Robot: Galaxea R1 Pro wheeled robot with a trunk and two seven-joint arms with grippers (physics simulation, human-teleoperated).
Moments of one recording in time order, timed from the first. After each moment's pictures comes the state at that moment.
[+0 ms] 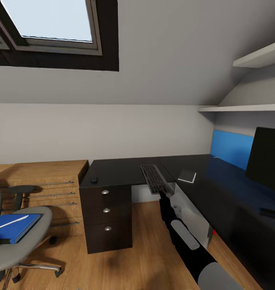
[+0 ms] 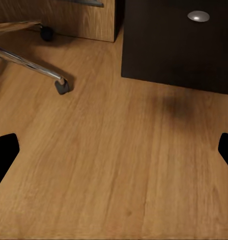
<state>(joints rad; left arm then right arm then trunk) -0.08 0.10 -0.44 -0.60 0.59 -0.34 0.39 -0.56 0.06 0.38 -0.83 -1.63 -0.24 -0.10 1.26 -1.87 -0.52</state>
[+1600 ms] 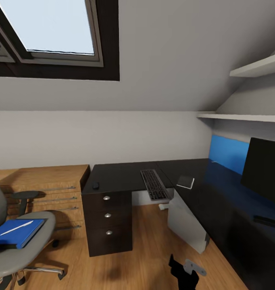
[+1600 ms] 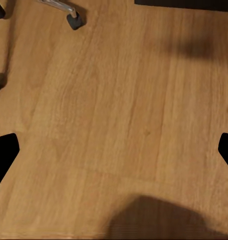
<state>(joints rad) -0.08 0.06 -0.42 -0.47 0.59 -0.16 0.38 -0.51 0.14 0.37 0.02 -0.79 -0.62 -0.11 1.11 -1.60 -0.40</state>
